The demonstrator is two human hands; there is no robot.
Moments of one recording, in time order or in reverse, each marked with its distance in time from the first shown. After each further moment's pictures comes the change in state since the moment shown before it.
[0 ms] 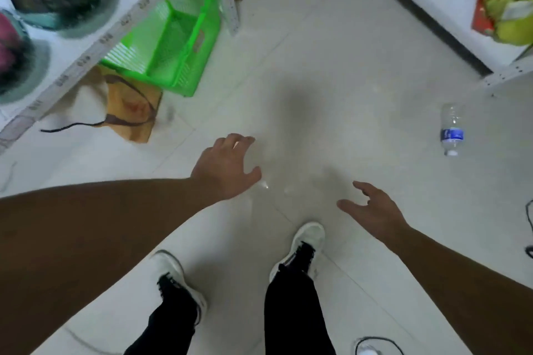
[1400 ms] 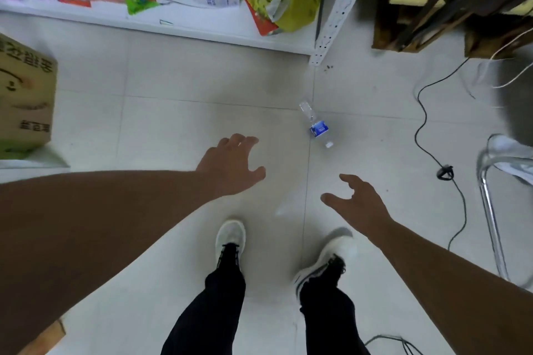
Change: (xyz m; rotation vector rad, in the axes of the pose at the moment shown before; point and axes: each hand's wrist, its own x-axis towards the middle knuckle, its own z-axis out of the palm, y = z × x) left_hand 0.333 0.461 -0.020 0.363 -0.308 0.544; right_hand 0.132 0.165 -0.307 0.508 0.255 0.334
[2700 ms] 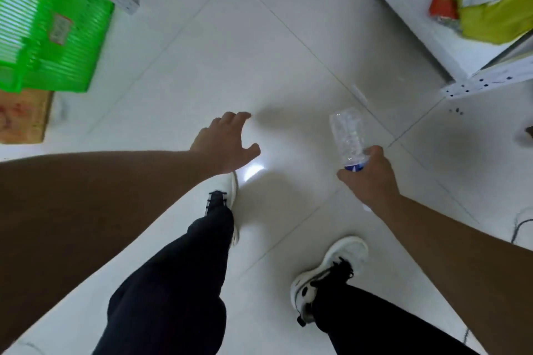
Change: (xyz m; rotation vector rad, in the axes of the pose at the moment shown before) left_hand -0.013 -0.058 0.155 -0.494 0.187 -0.688; right_hand 0.222 -0.045 0.077 -0.533 -0.089 -0.419
